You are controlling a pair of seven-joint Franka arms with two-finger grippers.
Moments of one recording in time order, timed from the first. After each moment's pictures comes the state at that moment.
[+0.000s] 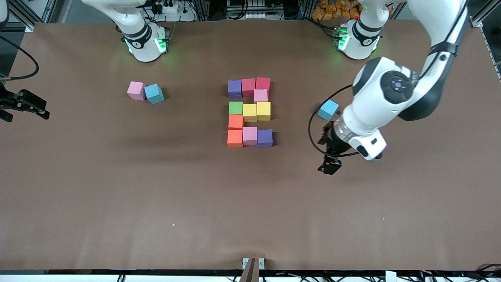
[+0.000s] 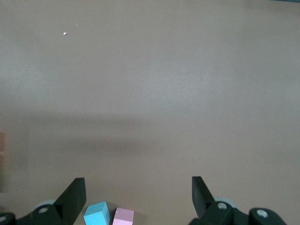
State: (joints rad) left arm 0.11 0.39 -0.59 -1.60 0.10 2.11 -1.85; right arm -0.01 0.03 -0.07 -1.58 -0.02 1.66 -0.17
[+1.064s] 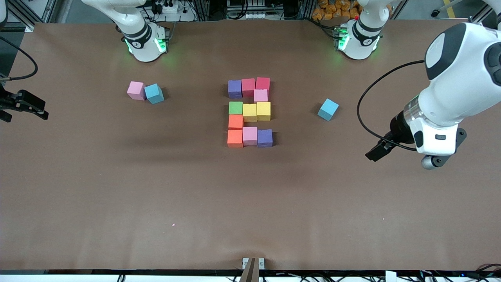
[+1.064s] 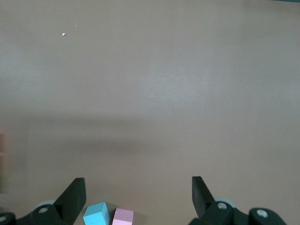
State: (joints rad) left arm 0.25 0.32 -0.59 -1.42 0.10 1.78 -0.99; right arm -0.02 0.03 -0.08 -1.58 -0.02 1.67 -0.17
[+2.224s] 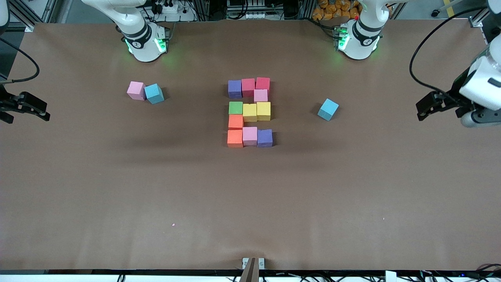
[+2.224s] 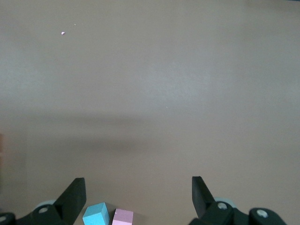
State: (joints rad) left arm 0.05 0.08 -0.19 -1.45 0.09 1.57 -0.18; right arm -0.02 0.04 -0.07 -1.58 -0.02 1.67 -0.17
